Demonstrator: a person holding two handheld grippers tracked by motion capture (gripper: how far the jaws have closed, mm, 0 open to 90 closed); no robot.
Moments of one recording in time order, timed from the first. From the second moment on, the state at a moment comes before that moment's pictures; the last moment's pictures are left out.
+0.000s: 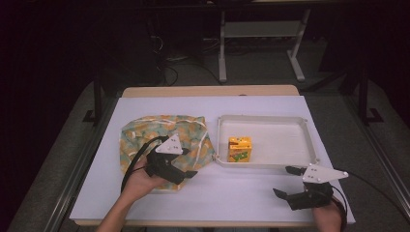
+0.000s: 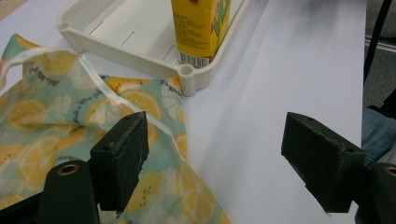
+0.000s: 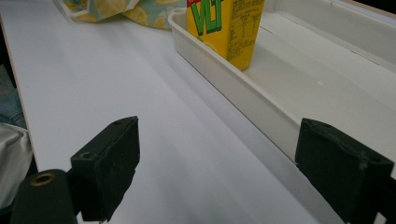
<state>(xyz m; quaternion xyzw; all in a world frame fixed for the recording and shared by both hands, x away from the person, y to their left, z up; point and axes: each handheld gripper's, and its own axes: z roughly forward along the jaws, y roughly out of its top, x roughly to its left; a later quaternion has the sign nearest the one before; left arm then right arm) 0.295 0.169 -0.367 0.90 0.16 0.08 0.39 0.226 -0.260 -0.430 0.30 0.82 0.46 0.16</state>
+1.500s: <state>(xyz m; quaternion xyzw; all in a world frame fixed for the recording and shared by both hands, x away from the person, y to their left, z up) 0.256 0.212 -0.399 0.89 0.19 0.10 0.41 0.227 -0.259 -0.430 0.29 0.83 0.45 0.16</state>
